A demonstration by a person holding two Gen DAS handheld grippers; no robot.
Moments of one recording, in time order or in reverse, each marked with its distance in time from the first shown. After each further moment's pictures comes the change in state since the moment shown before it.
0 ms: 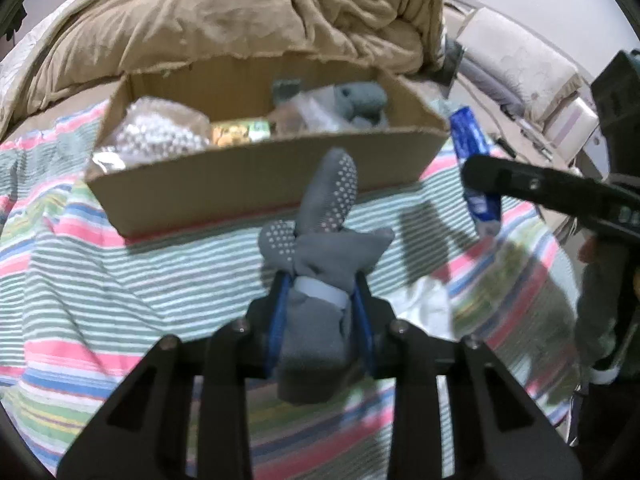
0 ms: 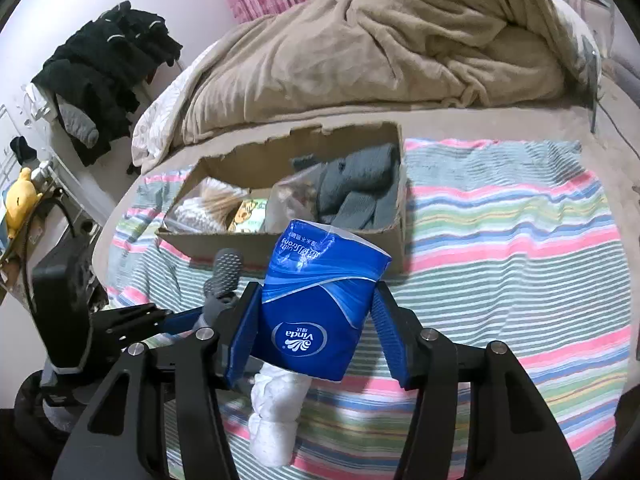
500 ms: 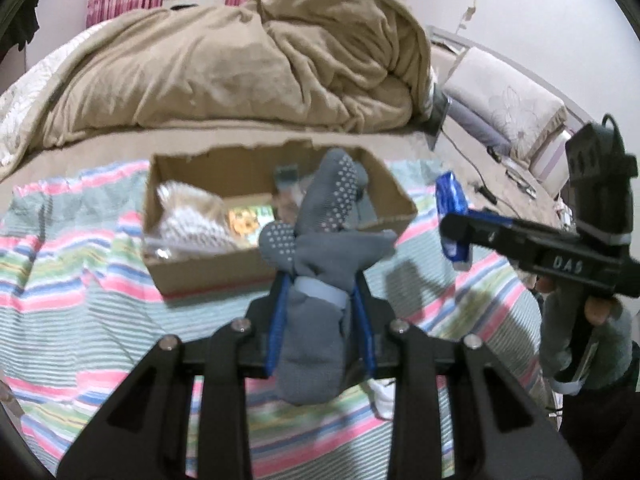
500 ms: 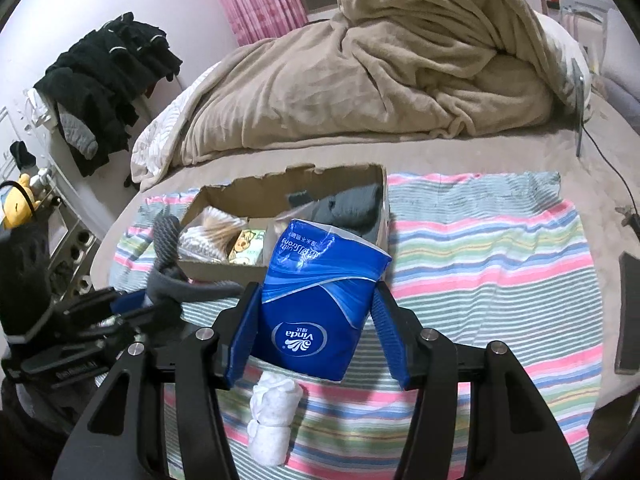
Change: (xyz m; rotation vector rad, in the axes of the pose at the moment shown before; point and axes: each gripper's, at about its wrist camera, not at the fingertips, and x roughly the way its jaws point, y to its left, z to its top) left arm -0.064 0.000 0.035 -0.012 -0.145 -0.018; right arm -0.026 -0.002 0.015 -0.018 -0.067 -0.026
